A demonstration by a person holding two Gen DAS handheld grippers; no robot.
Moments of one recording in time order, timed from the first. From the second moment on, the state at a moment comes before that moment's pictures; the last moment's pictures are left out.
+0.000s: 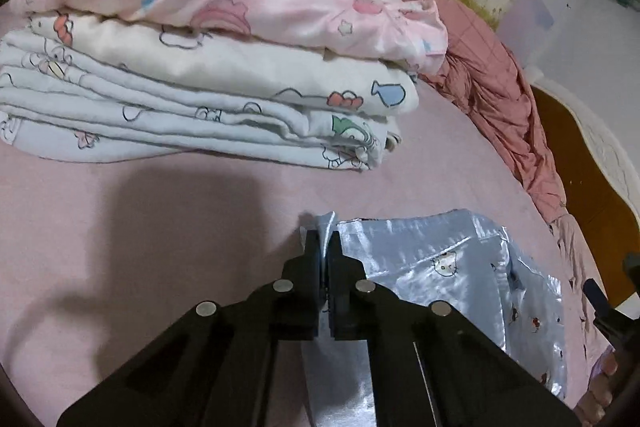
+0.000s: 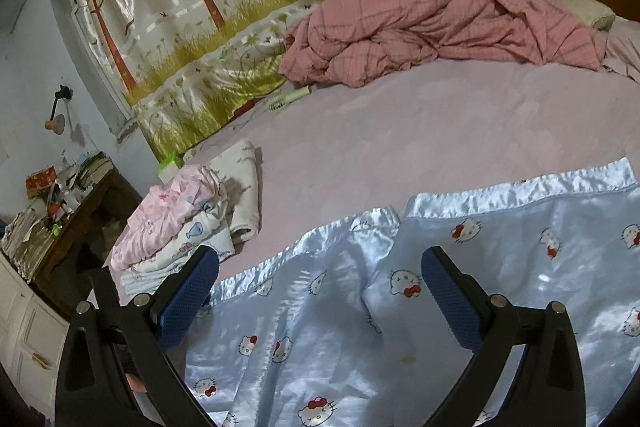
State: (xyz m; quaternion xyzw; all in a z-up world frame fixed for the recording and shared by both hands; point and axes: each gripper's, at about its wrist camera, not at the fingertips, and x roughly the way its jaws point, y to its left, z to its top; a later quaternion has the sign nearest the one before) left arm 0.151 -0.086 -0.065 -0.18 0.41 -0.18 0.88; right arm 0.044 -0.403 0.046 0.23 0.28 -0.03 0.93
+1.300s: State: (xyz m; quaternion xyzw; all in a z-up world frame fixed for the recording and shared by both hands) left arm 0.154 -0.052 -0.057 -0.13 0.40 -0.04 0.91; right arm 0.233 -0.367 -0.020 0.07 0.47 0.01 0.88
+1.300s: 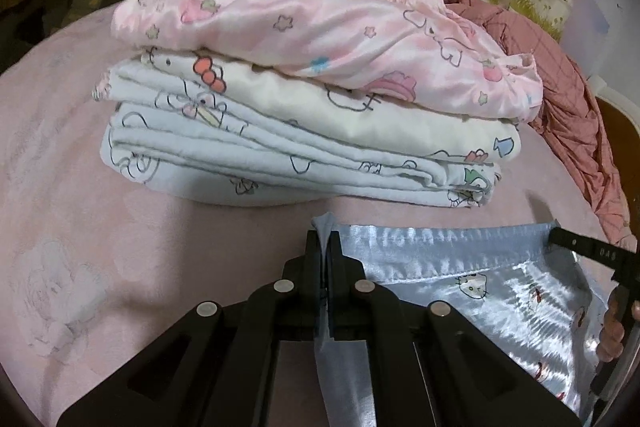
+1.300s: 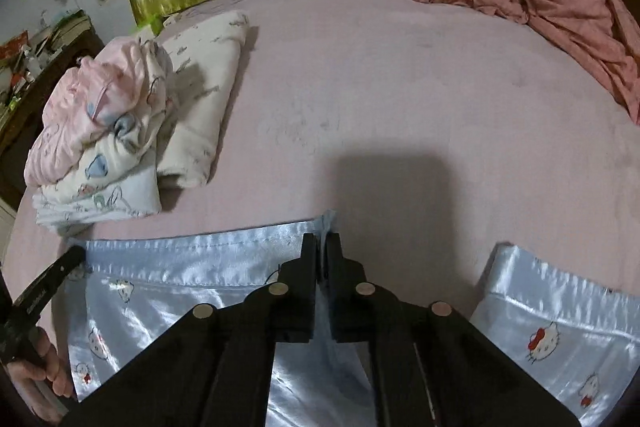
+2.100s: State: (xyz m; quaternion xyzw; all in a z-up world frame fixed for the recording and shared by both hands) left arm 0.129 -0.082 0.017 -0.03 0.29 0.00 0.96; right arm 0.120 -0.417 0.093 0.06 0.31 -0.06 0.95
